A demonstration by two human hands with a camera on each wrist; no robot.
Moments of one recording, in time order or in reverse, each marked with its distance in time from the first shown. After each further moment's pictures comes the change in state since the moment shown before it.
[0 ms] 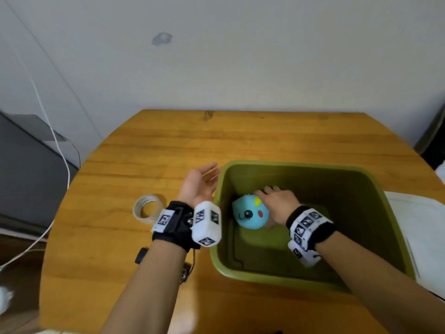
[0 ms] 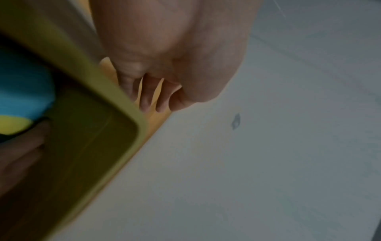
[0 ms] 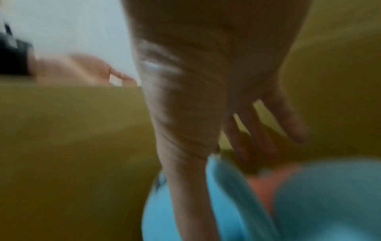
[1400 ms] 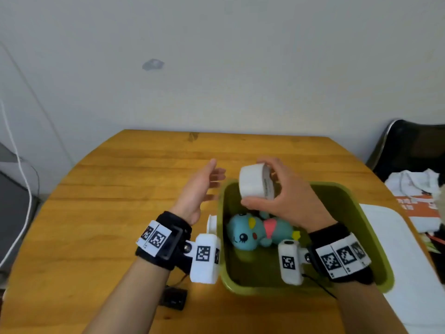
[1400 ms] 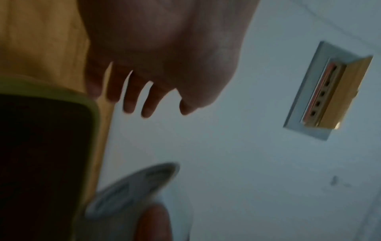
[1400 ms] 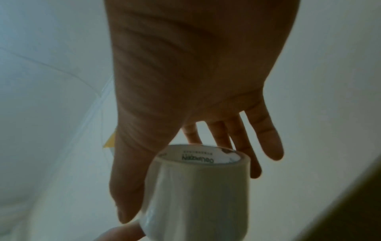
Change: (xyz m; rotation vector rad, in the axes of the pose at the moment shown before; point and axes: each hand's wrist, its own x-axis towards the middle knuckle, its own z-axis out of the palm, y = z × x) left_hand -0.047 0.045 0.002 0.433 -0.249 0.194; right_hand -0.111 -0.034 -0.123 0.792 0.627 0.030
